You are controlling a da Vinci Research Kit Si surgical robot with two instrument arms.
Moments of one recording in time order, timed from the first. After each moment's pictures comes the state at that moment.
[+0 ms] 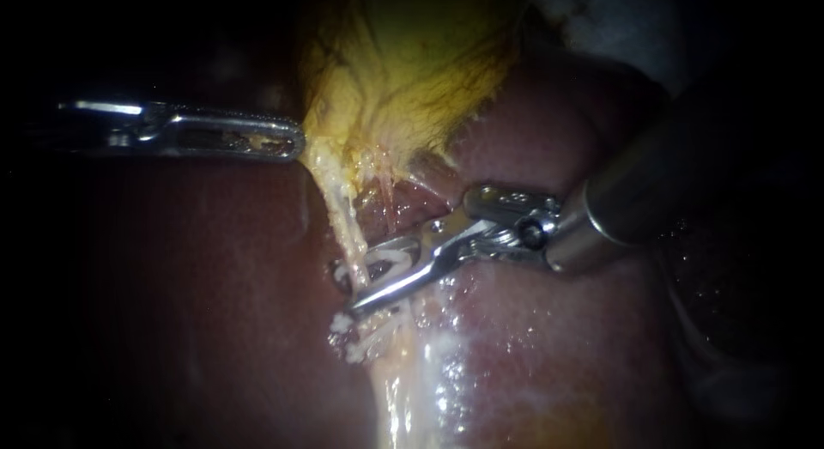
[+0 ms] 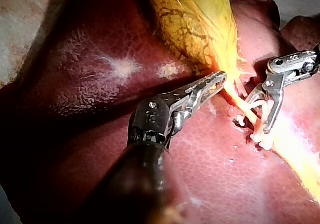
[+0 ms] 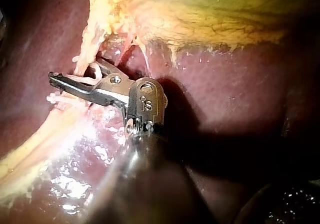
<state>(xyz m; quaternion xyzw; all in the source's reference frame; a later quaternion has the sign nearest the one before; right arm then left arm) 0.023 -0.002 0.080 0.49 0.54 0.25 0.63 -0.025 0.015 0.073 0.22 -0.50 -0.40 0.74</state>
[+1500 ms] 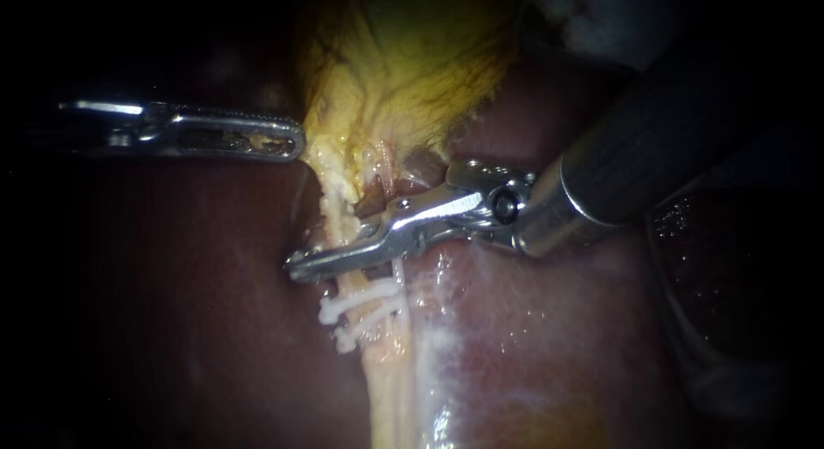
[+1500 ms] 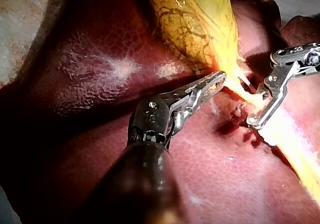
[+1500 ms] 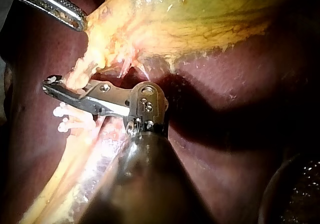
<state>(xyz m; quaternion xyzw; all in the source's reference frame) 0.024 0.000 0.075 0.52 0.56 0.32 0.57 -0.025 0.015 0.073 0.22 -0.50 -0.40 0.74</state>
